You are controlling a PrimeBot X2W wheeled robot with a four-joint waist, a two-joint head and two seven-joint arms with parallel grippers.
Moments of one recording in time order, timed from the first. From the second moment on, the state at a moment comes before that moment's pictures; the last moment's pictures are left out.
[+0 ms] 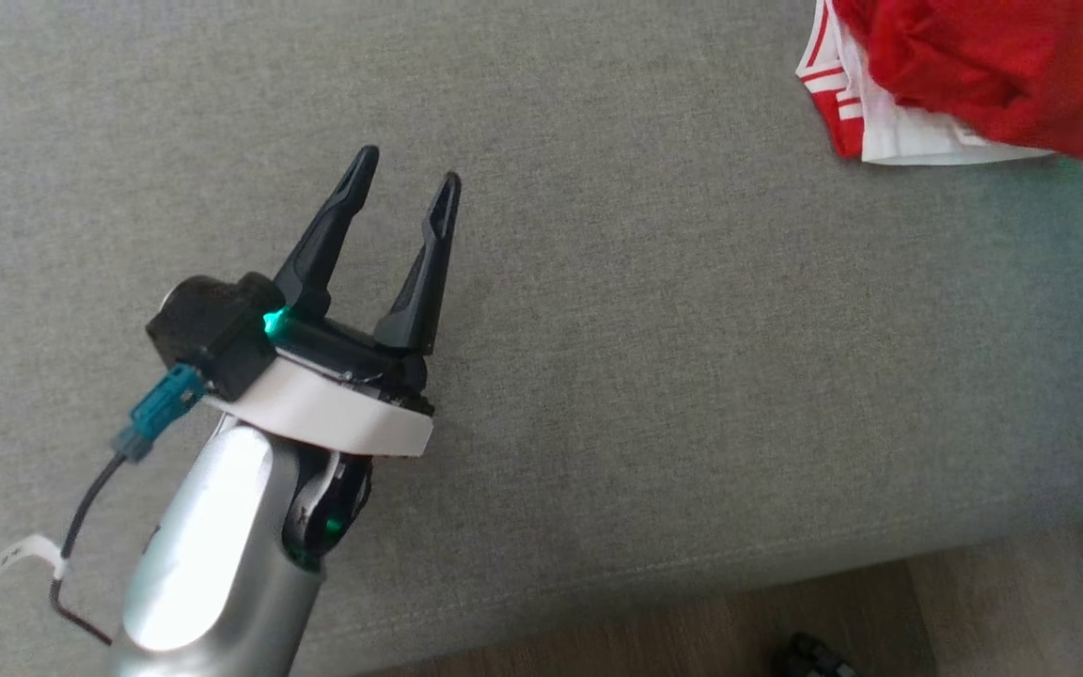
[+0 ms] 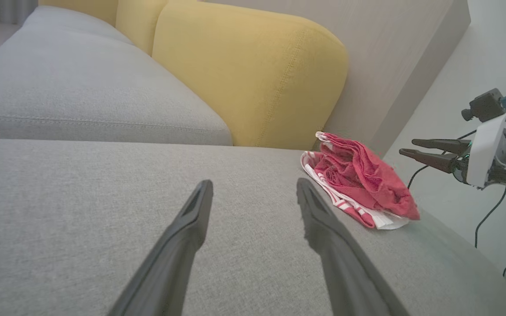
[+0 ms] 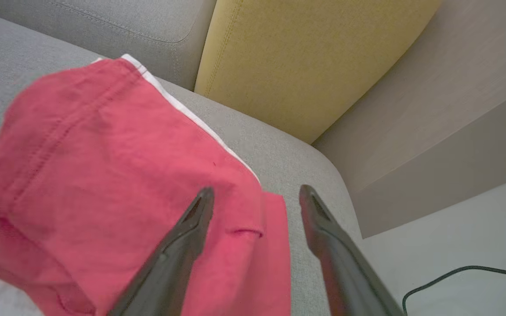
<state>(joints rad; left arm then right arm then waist) -0.36 0.12 -0.39 0.07 -0.36 -0.12 -0.26 -0.93 -0.56 0.34 0.69 0.18 0.12 0.12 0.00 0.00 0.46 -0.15</state>
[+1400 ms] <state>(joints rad) -0.05 0.05 -0.18 0.16 -0.28 -0.12 -0.26 -0.09 -0.05 -0.05 0.16 -0.05 0.12 -0.25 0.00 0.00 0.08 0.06</state>
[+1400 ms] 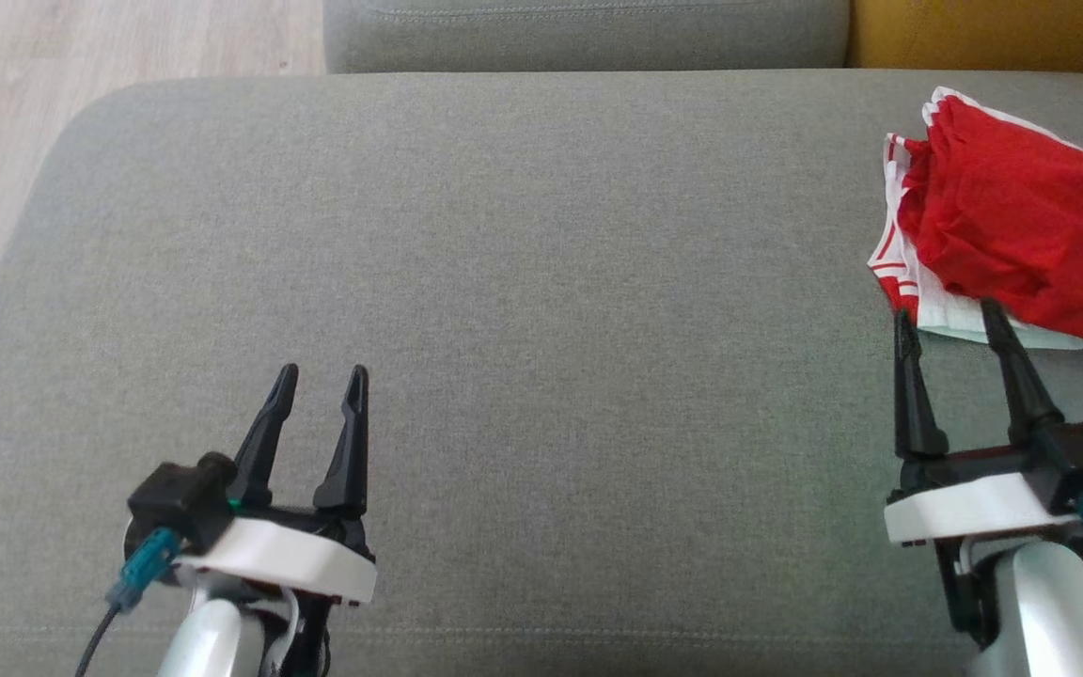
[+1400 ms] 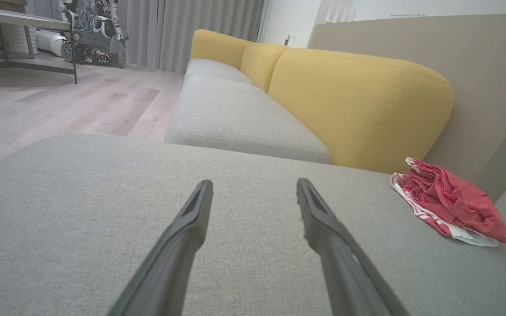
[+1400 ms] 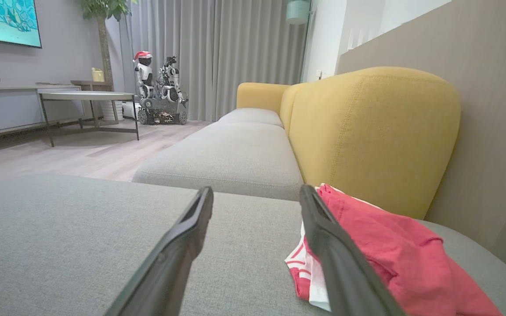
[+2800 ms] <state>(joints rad) 0.02 0.05 -0.15 0.23 -0.48 -0.12 -0.25 -0.04 -0.05 -0.04 0.20 0.05 0.12 -0.24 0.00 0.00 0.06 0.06</state>
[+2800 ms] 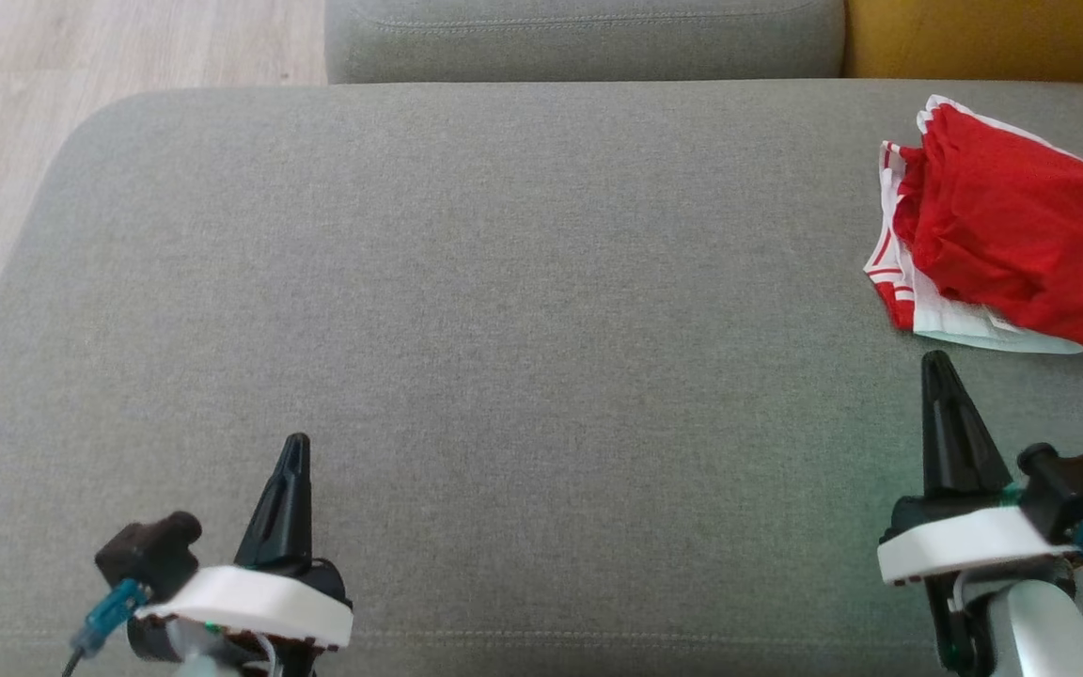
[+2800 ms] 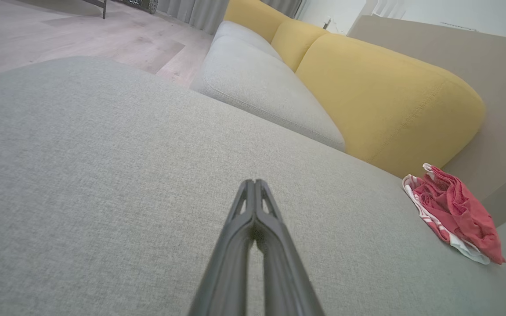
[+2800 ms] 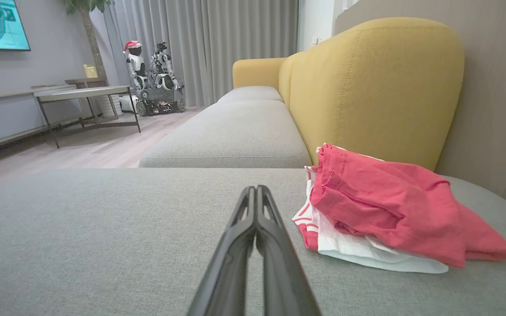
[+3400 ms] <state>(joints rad) 0.02 0.05 -0.14 0.24 -0.65 -0.12 -0.20 -0.04 -0.05 -0.05 0.21 0.28 0.12 -0.18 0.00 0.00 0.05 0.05</state>
